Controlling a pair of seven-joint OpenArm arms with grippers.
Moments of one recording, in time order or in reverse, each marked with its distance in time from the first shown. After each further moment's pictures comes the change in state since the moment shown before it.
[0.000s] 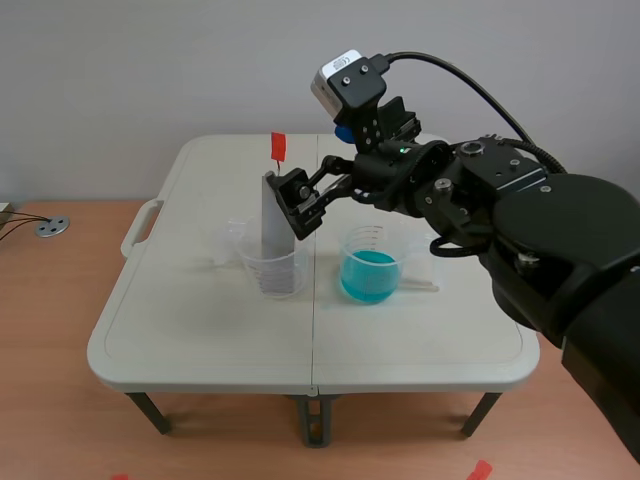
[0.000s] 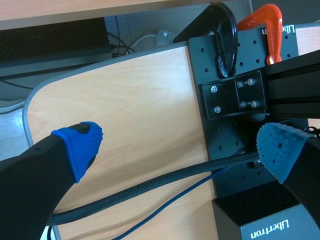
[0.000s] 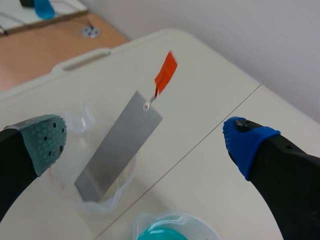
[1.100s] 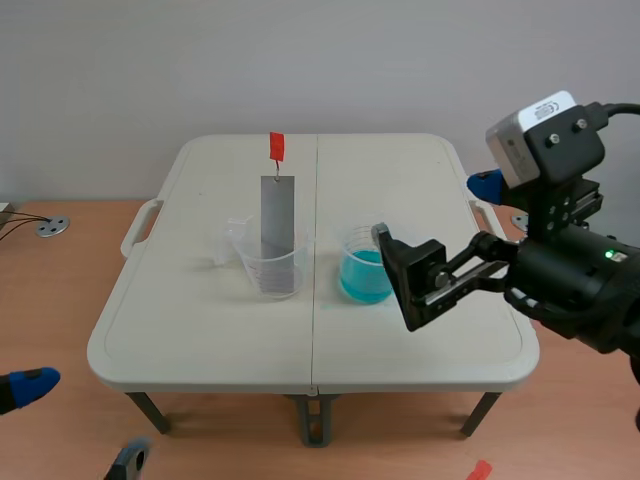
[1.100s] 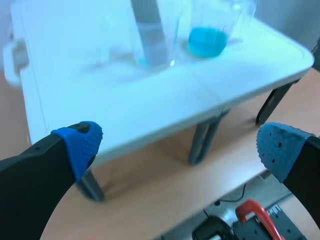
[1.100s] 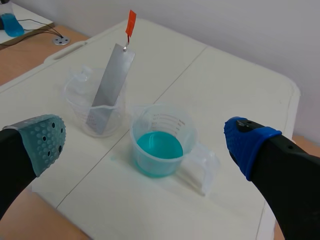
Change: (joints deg) left arm 0.0 -7.3 0.0 31.2 -0.2 0.2 -16.3; right arm -42.1 15.4 17.9 40.6 7.6 -6.6 -1.4
